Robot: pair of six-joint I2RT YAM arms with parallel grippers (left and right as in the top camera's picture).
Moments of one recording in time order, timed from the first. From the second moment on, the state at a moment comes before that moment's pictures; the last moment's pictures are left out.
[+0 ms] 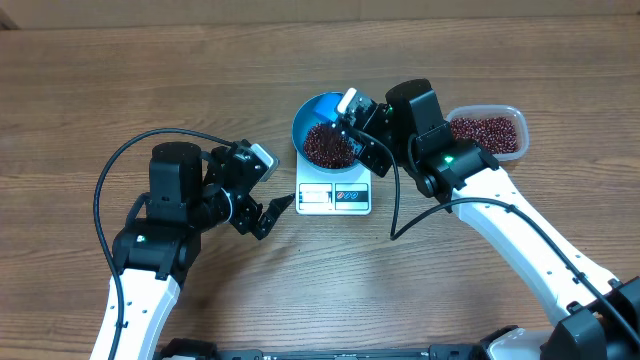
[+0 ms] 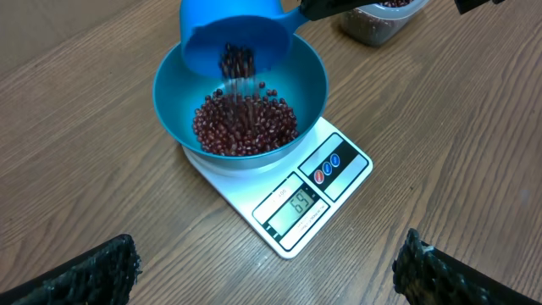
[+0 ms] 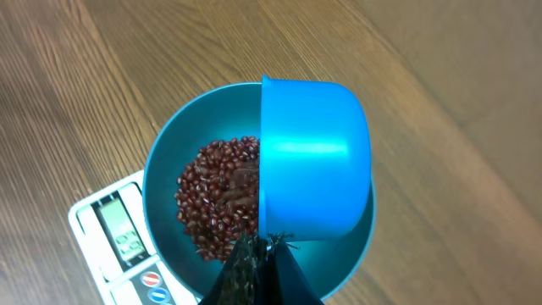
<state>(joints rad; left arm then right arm) -0.15 1.06 0.86 -0.55 0.52 0.43 0.47 1.54 1.20 -0.41 -0.20 -0.54</state>
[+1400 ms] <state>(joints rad) -0.15 1.06 0.86 -0.55 0.52 0.43 0.47 1.50 1.20 -0.28 -0.18 0.00</state>
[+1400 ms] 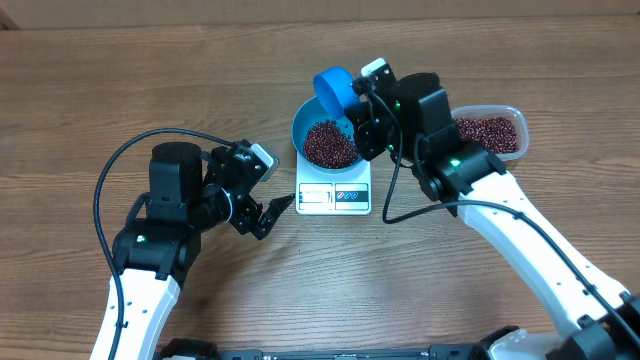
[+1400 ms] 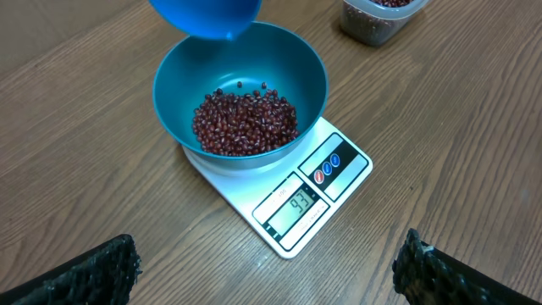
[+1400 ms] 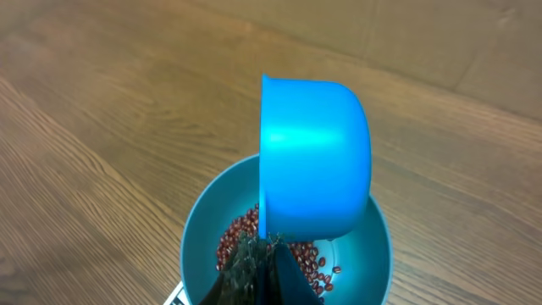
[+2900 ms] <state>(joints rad) -0.15 1.06 0.86 -0.55 0.52 0.43 0.18 1.61 1.22 -0.67 0.50 0.04</state>
